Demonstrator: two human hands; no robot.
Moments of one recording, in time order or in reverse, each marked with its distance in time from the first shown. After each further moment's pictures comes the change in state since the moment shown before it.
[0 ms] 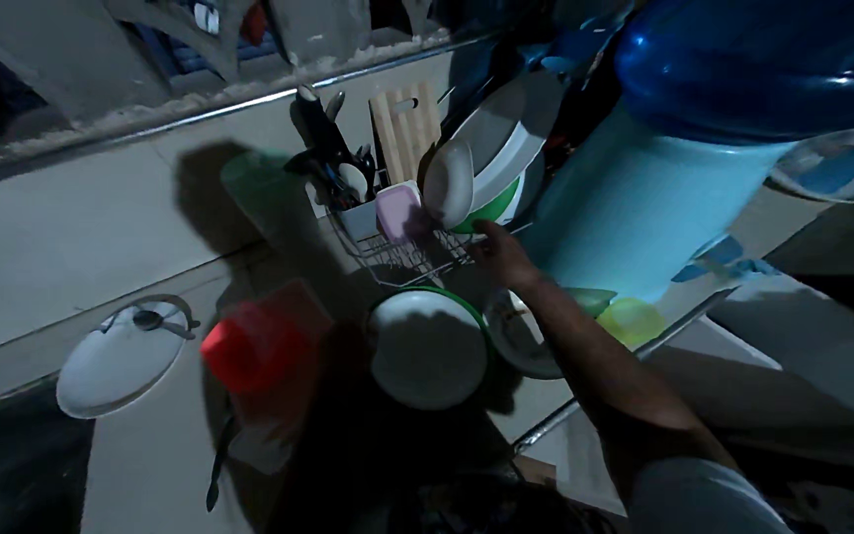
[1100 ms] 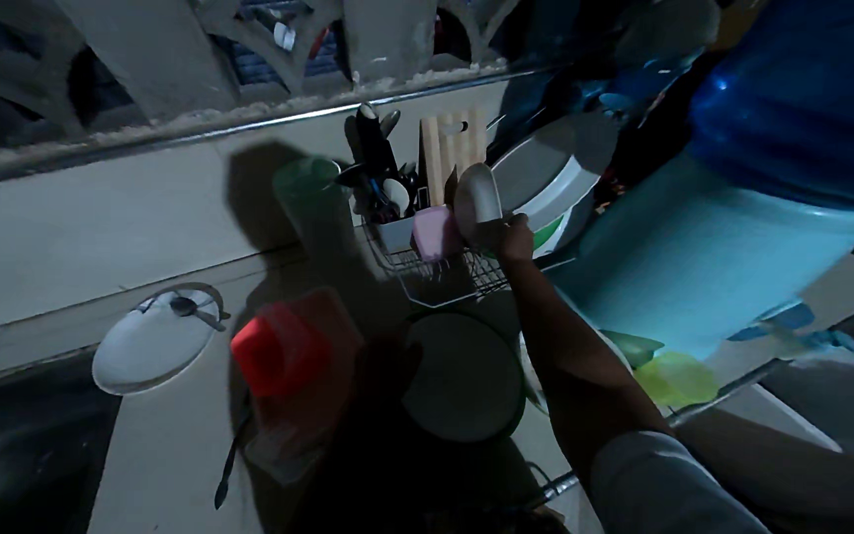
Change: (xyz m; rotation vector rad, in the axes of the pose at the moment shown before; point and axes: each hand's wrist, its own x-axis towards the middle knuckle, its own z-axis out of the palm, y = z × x) left_hand -0.003 -0.003 -0.002 -0.178 0.008 0.099; right_hand 0.110 -0.009 0.035 -0.049 0.230 0.482
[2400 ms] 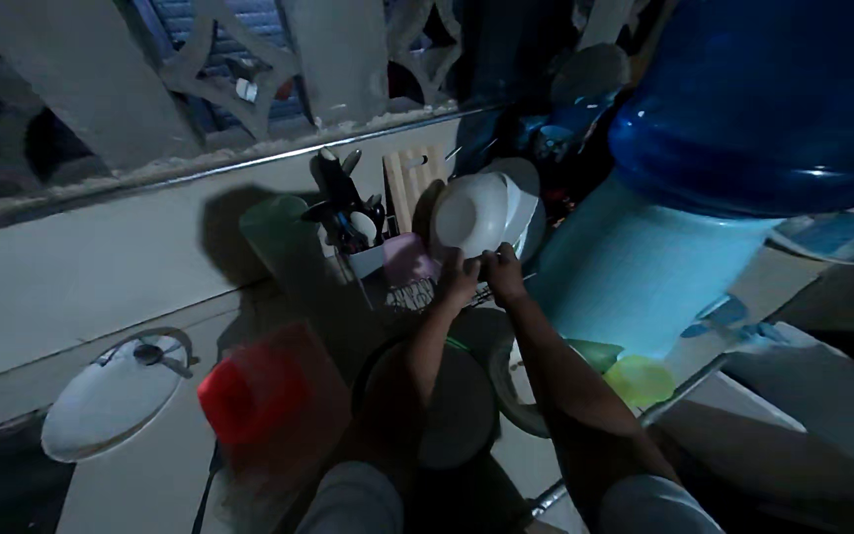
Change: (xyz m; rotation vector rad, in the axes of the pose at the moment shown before) left_hand 0.193 0.126 0.063 -0.564 0.129 0.351; right_hand 0.001 0.058 -0.018 0.607 -0.021 -0.192
